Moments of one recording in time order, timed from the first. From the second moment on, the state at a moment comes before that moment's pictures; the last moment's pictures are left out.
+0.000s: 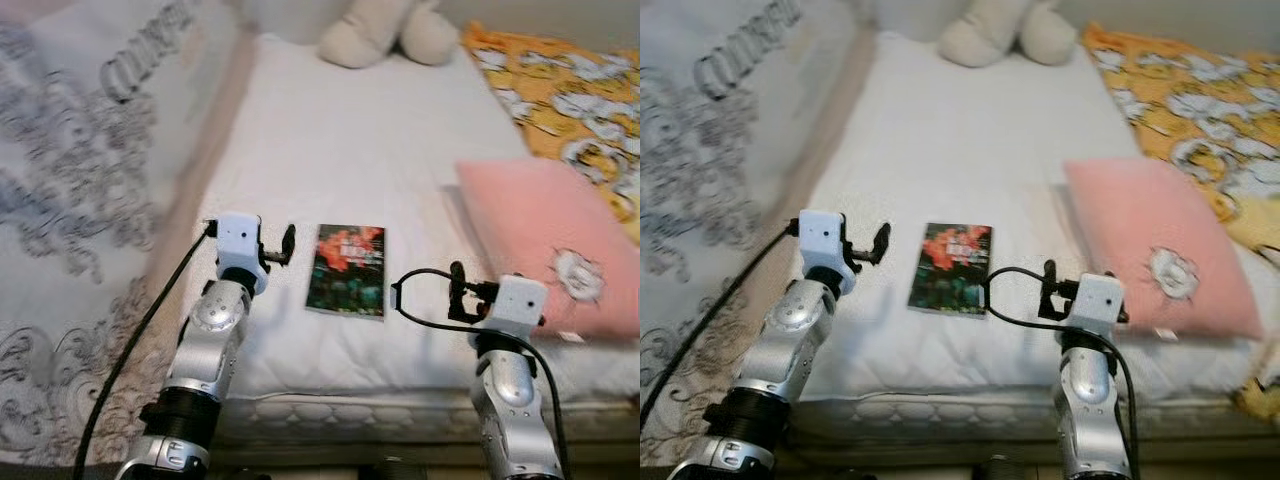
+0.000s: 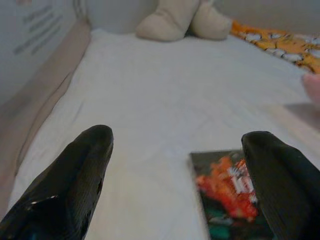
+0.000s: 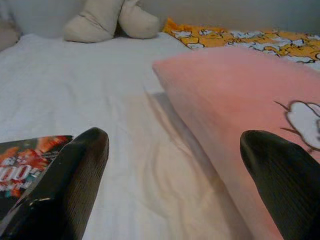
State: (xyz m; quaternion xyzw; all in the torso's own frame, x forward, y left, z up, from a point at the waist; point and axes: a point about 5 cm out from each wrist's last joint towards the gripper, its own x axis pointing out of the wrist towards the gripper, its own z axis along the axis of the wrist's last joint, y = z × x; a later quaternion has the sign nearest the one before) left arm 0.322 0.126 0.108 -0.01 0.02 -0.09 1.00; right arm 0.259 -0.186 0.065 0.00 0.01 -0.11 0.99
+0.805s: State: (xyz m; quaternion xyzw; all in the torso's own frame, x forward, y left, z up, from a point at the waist) left arm 0.335 0.105 0.139 -0.04 -0.05 -0.06 1.00; right arm 0.290 -0.181 0.108 -0.08 -0.06 -0.03 0.99
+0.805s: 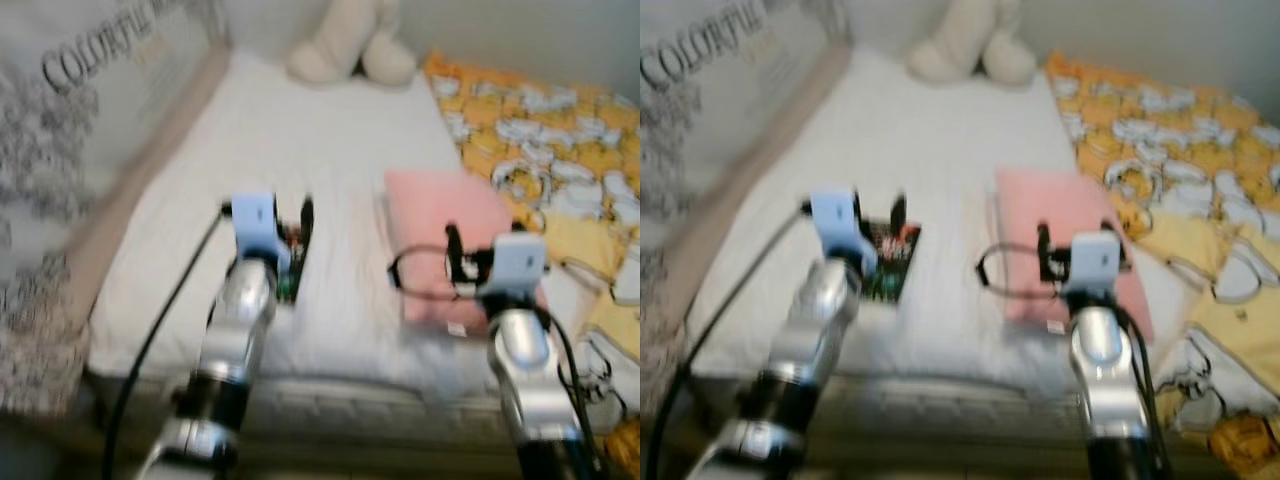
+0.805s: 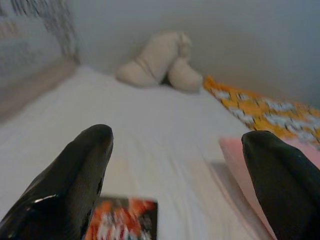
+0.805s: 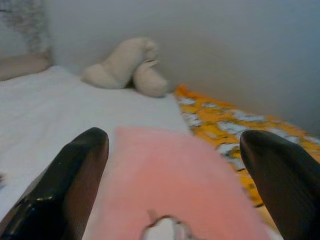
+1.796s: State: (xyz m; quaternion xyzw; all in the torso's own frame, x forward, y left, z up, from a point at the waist) left arm 0.325 0.093 0.122 -0.01 -0.01 -0.13 0.99; right arm 0.270 -0.202 0.078 -0.06 0.00 -0.08 0.99
